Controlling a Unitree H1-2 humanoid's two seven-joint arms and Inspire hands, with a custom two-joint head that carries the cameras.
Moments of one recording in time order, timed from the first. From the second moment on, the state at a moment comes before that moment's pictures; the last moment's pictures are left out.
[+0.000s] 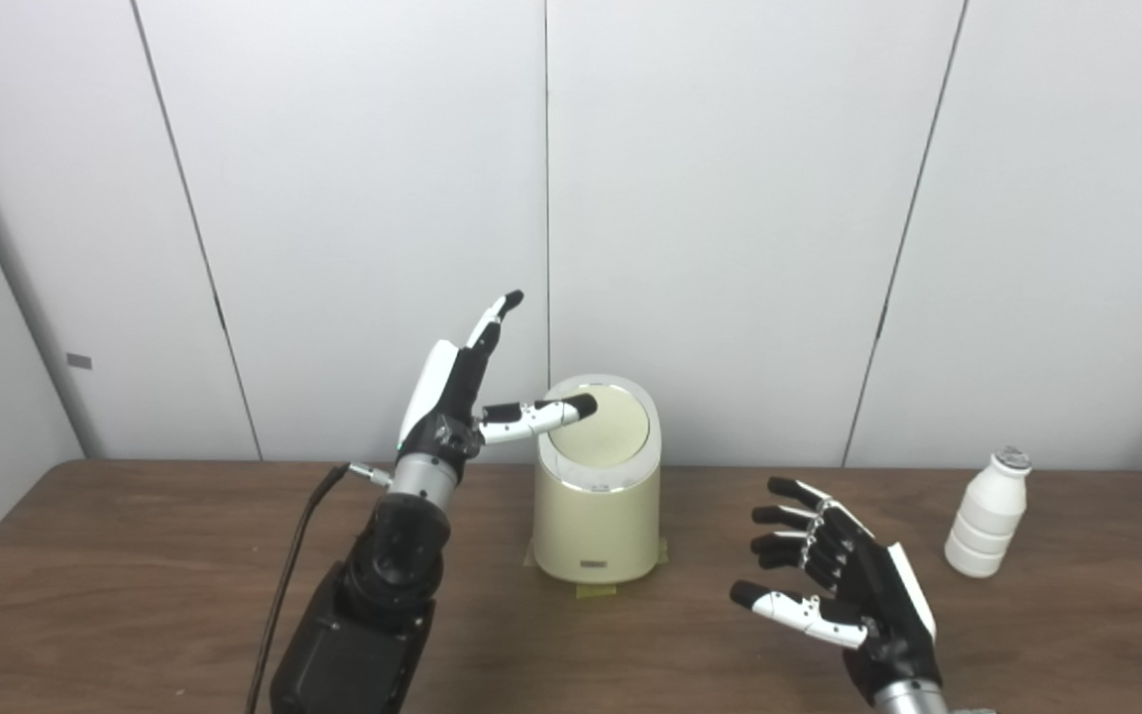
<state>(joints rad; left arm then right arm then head) -0.69 0.12 -0.12 0.31 0.29 0.07 0.06 -0.22 -0.05 -0.05 0.06 0.00 -0.08 -0.01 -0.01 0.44</state>
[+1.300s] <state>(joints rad) -0.78 0.13 -0.25 0.54 0.51 0.12 0.11 -0.22 -0.04 -0.03 0.00 -0.03 -0.05 -0.02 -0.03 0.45</state>
